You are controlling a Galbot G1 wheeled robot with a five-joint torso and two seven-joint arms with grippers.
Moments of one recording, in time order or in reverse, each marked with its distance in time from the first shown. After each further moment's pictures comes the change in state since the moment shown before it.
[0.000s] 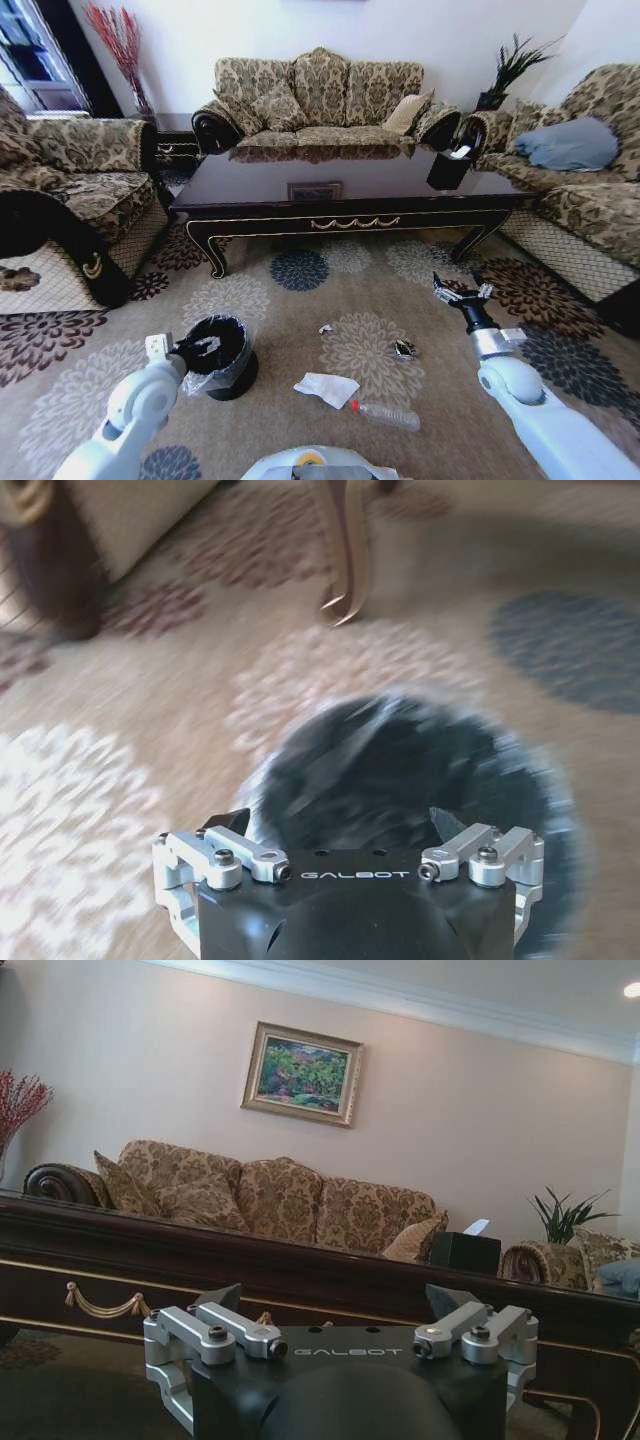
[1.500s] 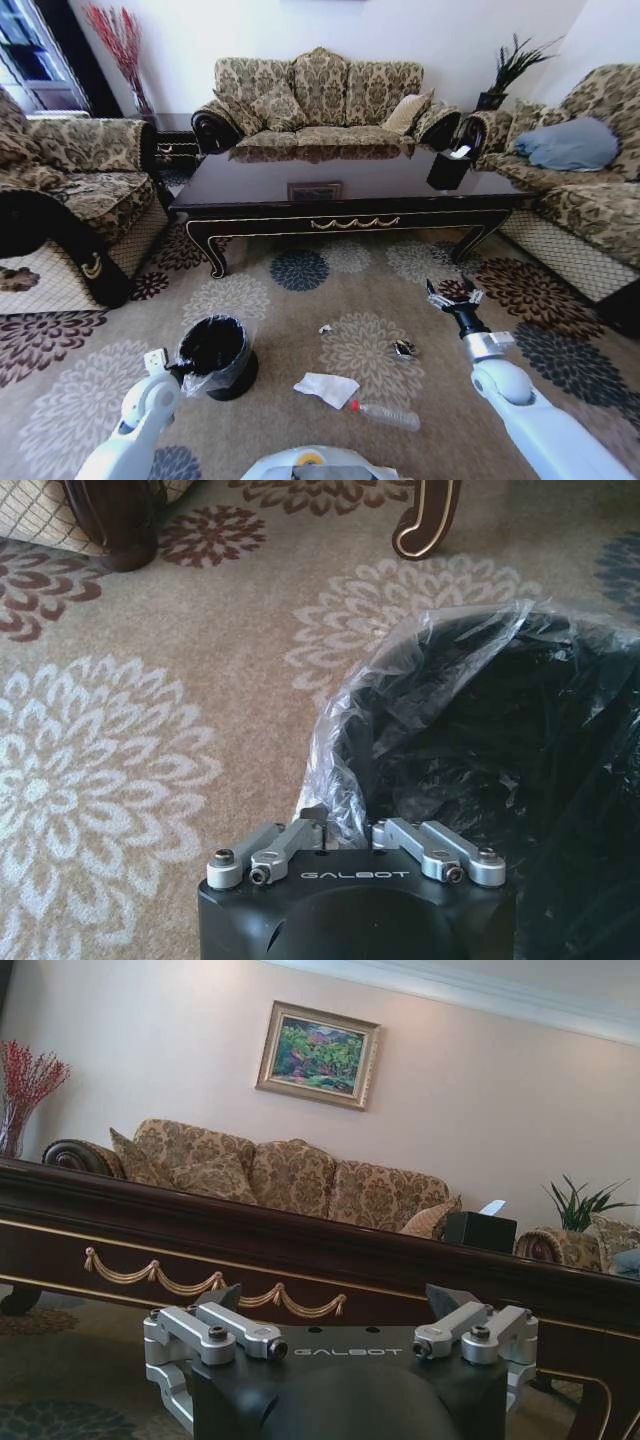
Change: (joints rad) left arm -0.047 -0.038 -0.007 0.194 0.054 -0.011 0.050; right arm 0.024 0.005 -0.051 -0.053 -0.033 0.015 -0.016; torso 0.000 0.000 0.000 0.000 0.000
